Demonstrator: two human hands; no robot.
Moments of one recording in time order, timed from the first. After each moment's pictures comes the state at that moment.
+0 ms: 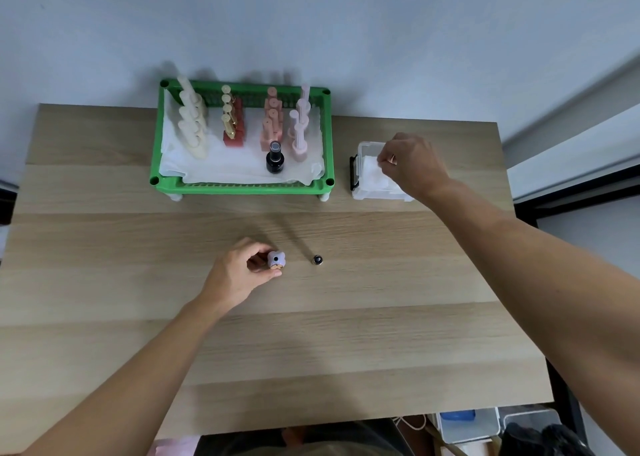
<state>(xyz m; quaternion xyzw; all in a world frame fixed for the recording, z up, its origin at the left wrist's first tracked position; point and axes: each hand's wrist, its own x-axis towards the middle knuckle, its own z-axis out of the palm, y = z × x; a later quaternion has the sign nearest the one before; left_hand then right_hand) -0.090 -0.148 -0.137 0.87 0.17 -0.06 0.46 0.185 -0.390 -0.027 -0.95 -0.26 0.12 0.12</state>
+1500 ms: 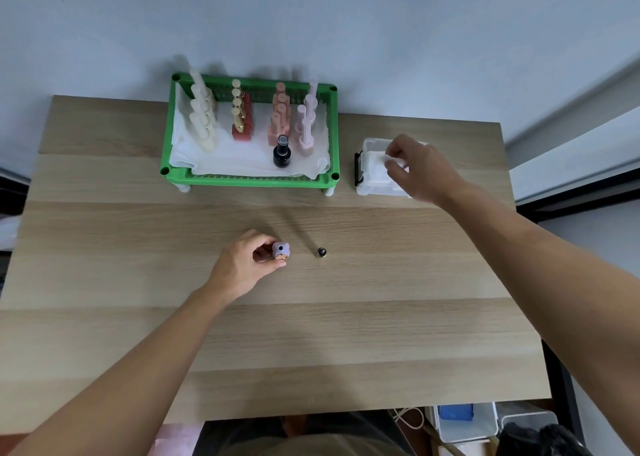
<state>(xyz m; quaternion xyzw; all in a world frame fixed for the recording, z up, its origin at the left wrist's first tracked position) -0.091 -0.149 -0.136 0.87 0.18 -0.07 0.46 0.173 -0.413 -0.031 -0.92 -0.28 0.16 0.22</state>
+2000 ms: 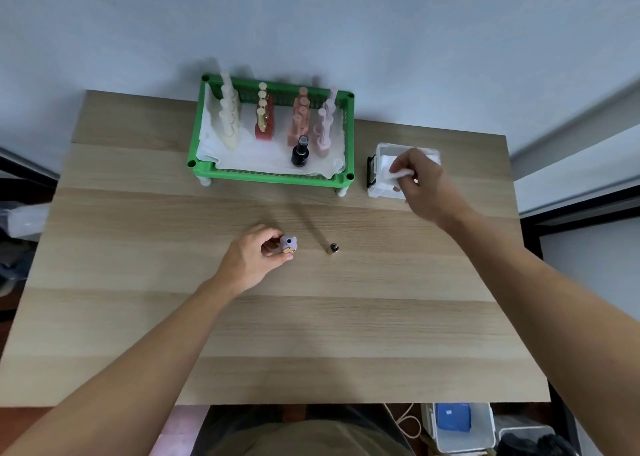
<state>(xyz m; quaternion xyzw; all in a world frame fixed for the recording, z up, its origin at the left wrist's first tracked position) -0.103 -0.142 -0.122 0.87 0.17 -0.03 0.47 0.121 -0.402 -0.008 -0.90 -0.21 0.17 0.34</state>
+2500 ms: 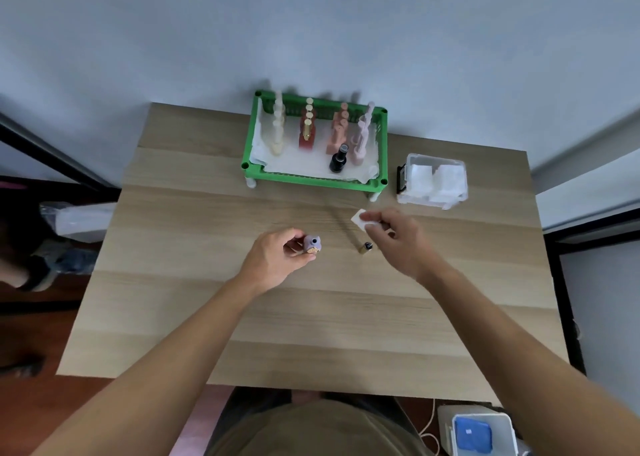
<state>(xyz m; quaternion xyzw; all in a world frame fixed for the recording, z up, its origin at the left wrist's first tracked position) -0.139 -0.123 -0.077 0.84 0.19 -0.01 0.50 -0.003 -0.349 -0.014 -0.86 -0.20 0.23 0.41</state>
